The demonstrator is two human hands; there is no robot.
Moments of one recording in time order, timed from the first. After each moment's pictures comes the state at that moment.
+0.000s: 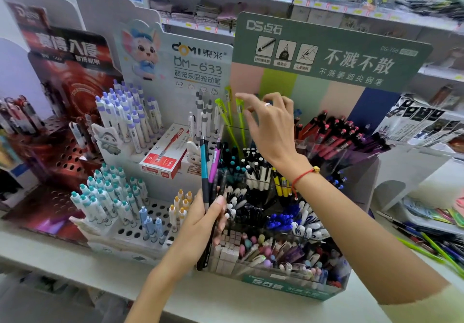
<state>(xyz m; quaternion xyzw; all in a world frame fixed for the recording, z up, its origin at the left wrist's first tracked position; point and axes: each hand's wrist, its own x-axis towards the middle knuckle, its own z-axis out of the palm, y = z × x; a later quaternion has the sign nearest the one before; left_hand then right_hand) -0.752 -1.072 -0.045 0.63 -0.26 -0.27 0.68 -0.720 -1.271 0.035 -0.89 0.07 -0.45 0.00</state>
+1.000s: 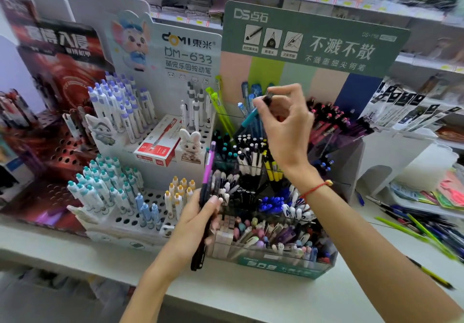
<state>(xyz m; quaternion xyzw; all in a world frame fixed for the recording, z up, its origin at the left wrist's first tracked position) -0.775 -1.058 -0.049 0.63 -0.23 -0.32 0.68 -0.780 -1.250 0.042 -0.76 0.10 -0.53 0.35</state>
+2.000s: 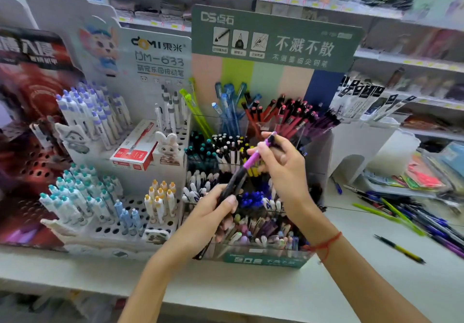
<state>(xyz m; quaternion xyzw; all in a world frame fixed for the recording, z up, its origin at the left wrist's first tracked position) -0.792 -1.091 -0.032 0.62 -0.36 -0.36 0.60 -0.860 -1.237 0.012 -0.68 0.20 -0.38 0.60</state>
